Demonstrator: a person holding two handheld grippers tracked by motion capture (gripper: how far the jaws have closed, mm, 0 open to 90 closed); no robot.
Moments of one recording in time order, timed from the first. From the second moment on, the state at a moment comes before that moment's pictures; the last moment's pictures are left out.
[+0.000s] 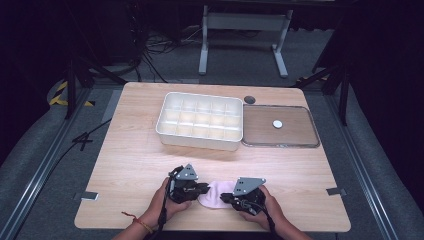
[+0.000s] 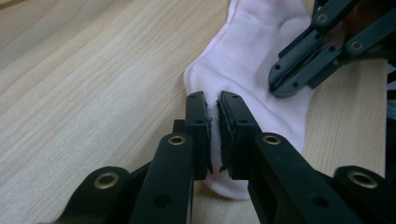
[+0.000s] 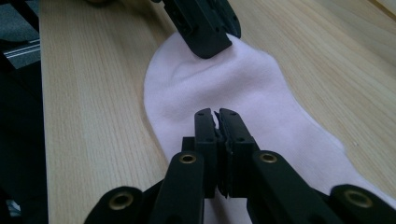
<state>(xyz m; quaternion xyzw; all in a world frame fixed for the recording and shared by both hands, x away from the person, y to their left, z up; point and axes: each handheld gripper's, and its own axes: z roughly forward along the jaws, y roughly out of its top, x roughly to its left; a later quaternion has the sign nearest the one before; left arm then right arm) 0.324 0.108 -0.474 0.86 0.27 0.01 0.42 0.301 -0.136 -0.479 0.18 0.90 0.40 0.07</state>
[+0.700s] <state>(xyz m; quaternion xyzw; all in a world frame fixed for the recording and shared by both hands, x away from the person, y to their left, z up) 0.325 0.116 -0.461 0.85 0.27 0.02 0.45 0.312 -0.108 -0.478 0.19 0.90 0.40 0.06</state>
